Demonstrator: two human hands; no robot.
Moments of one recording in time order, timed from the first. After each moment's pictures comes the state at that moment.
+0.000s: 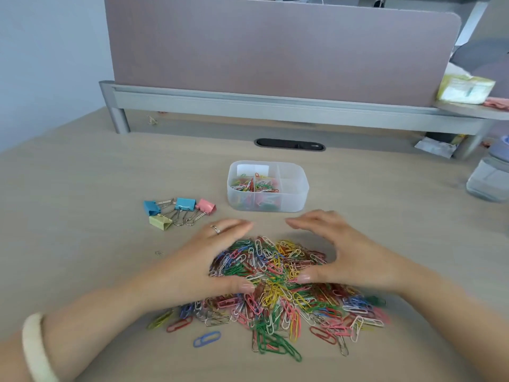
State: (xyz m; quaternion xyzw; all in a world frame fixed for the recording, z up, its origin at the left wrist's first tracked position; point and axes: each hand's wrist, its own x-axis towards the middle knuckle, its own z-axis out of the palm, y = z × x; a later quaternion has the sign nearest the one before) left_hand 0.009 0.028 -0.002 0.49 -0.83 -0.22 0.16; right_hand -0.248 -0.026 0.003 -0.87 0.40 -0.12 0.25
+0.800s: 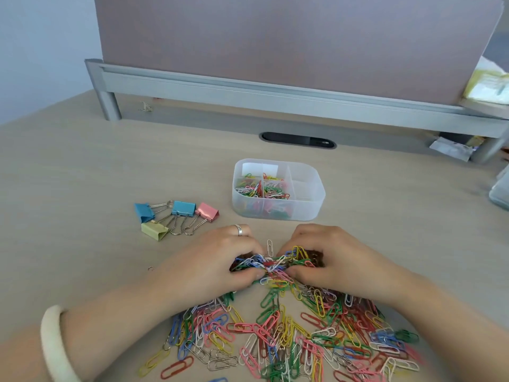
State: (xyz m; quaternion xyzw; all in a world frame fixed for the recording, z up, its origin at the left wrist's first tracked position) left_hand 0.003 -0.007 -0.005 0.48 -0.85 -0.12 0.18; right_hand -0.207 -0.050 0.003 -0.90 0.34 -0.13 0.23
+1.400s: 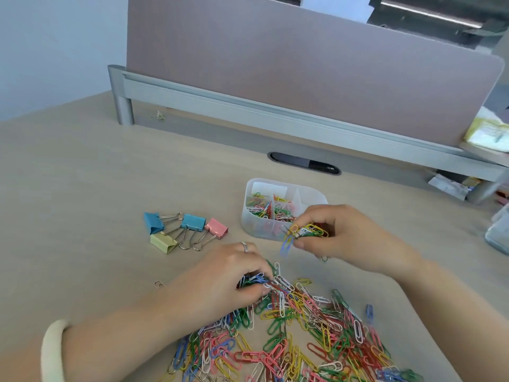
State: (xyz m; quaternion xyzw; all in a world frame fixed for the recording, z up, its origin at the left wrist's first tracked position) left_hand 0.009 -0.012 -0.016 0.47 -0.81 -0.19 0.29; right_hand -0.188 -0.081 0.049 -0.83 0.40 -0.17 0.34
